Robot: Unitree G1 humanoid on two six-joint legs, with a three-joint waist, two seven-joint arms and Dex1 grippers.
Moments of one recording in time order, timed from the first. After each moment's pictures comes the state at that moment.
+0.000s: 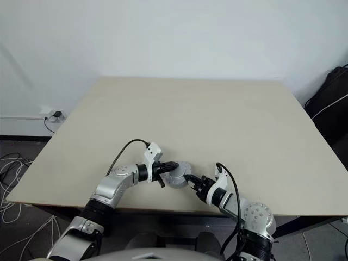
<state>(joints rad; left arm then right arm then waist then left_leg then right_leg) -0.29 0.19 -0.25 0.30 -0.18 0.39 -0.82 -0.02 0.09 -0.46 -0.07 0.95 1.34 0.15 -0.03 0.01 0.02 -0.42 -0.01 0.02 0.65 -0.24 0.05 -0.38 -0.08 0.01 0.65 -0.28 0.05</state>
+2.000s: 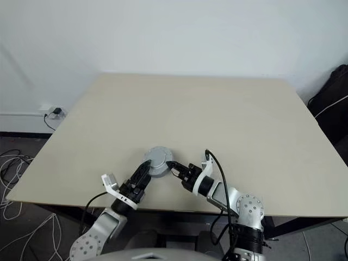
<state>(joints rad) 0.34 -0.07 0.08 -0.20 -1.24 0.59 -0.34 -0.05 0.05 -0.25 -0.09 1.37 1.25 -0.03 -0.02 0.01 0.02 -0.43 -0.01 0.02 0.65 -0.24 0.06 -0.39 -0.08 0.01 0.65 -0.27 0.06</state>
